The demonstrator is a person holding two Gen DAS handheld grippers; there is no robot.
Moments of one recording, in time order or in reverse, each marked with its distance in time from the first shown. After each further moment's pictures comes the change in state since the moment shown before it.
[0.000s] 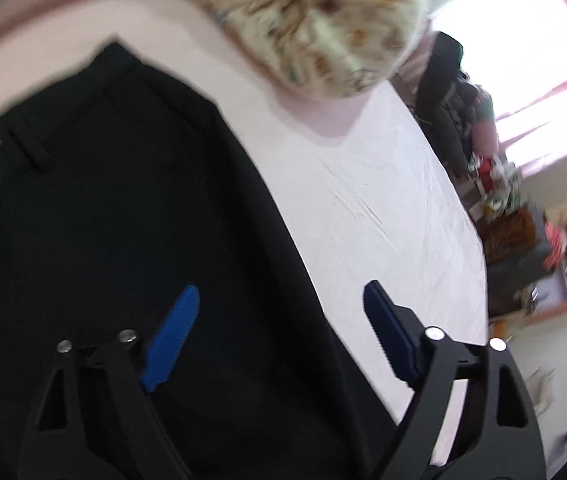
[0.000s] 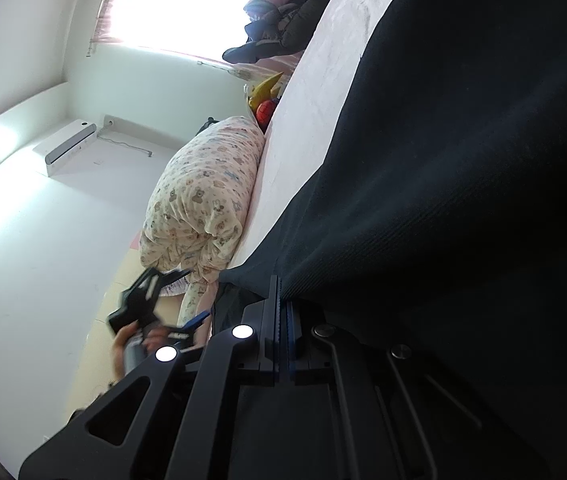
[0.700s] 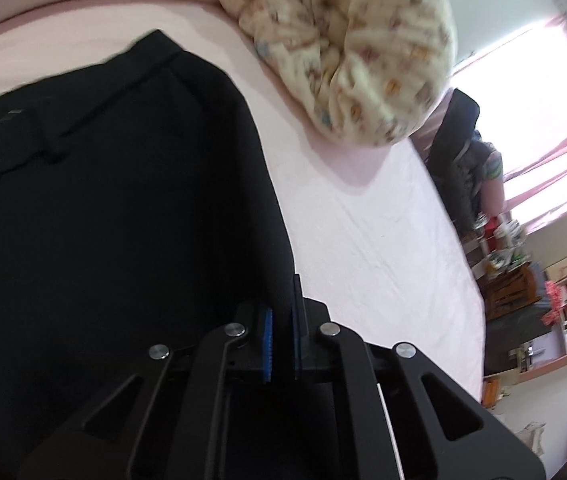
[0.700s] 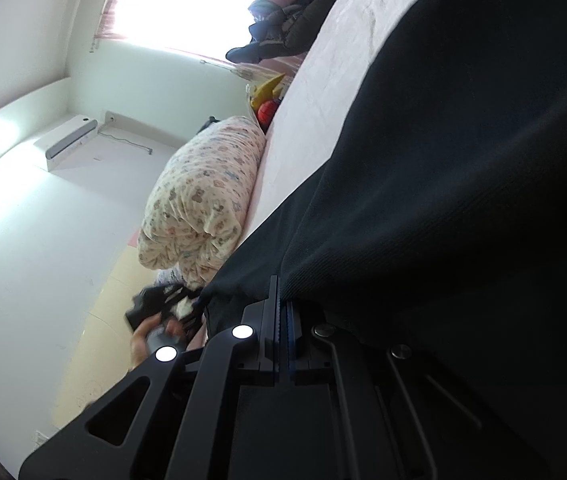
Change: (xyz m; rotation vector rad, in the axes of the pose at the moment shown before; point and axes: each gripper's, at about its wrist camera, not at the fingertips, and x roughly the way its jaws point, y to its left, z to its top) left arm -0.018 0.025 -0.011 -0.087 -0.214 -0.007; right arm 0.006 0.009 0.002 -0.026 -0.016 0.001
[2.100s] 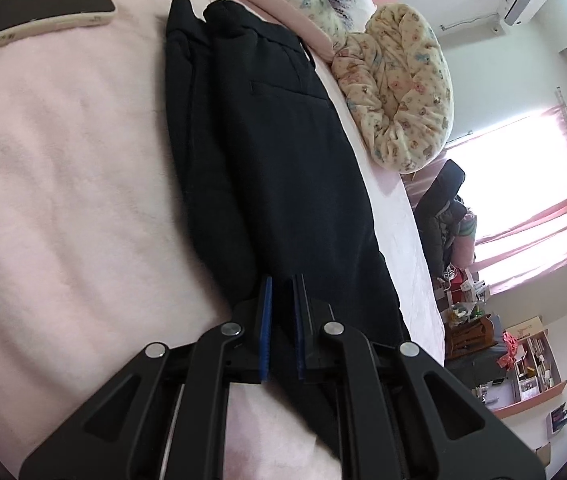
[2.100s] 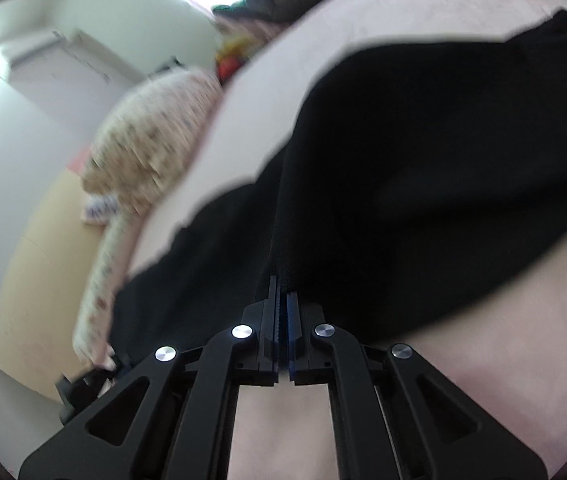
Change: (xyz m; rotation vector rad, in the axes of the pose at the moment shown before) left arm -0.200 0.179 -0.183 -0.223 -0.160 -0.087; right arm -0.108 0.027 -0.012 -0.213 0.197 -0.347
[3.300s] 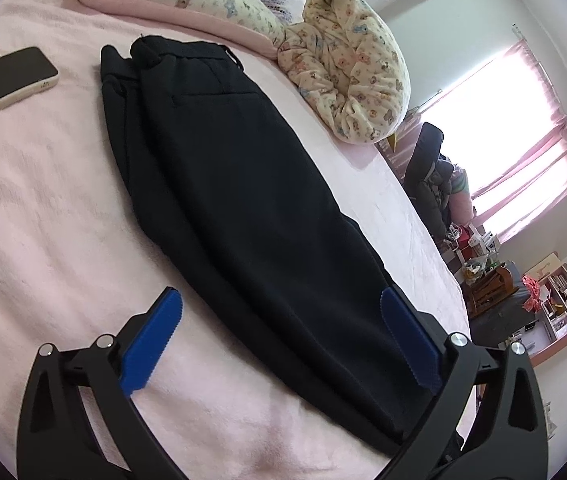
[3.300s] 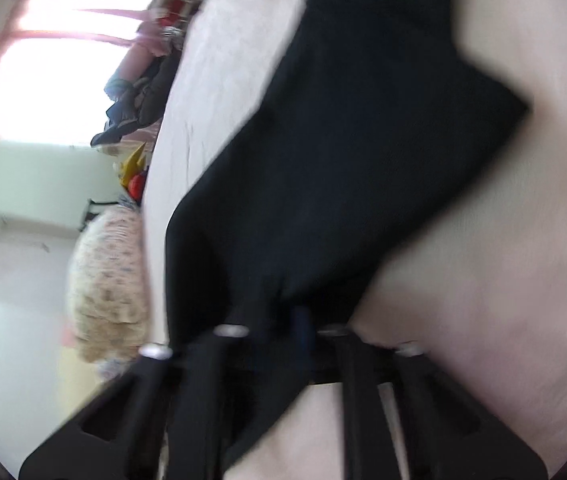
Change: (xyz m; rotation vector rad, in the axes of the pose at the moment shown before) left arm -0.016 -0.039 -0.028 0.232 -0.006 0.004; right arm -0.060 -0.099 0.032 0.551 -0.240 -0.109
